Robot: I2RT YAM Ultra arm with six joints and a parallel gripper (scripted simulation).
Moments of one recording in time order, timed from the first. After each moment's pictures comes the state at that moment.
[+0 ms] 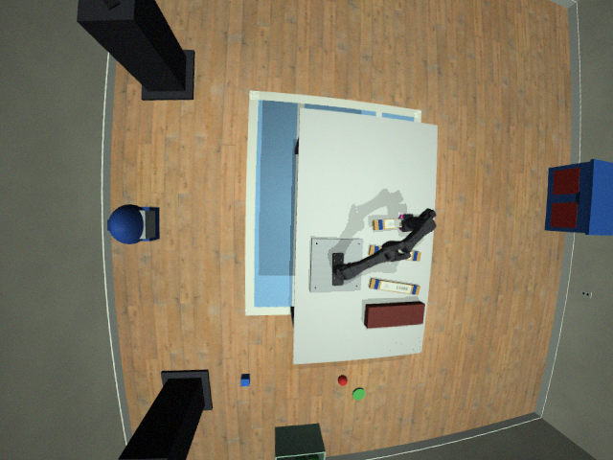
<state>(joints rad) 0.61 2.59 2.44 -1.48 0.02 0.55</state>
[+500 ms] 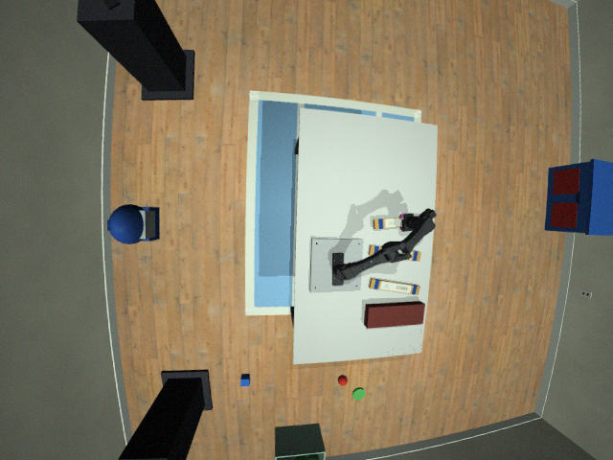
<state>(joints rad) 0.61 2.56 2.37 -1.39 0.02 0.55</state>
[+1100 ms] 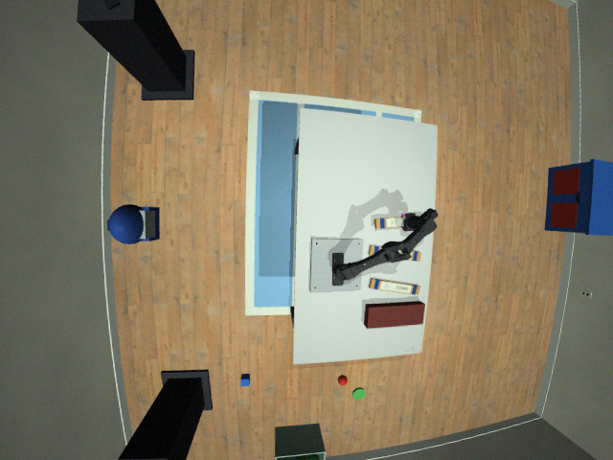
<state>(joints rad) 0.61 2.57 2.43 -1.41 0.02 0.55</state>
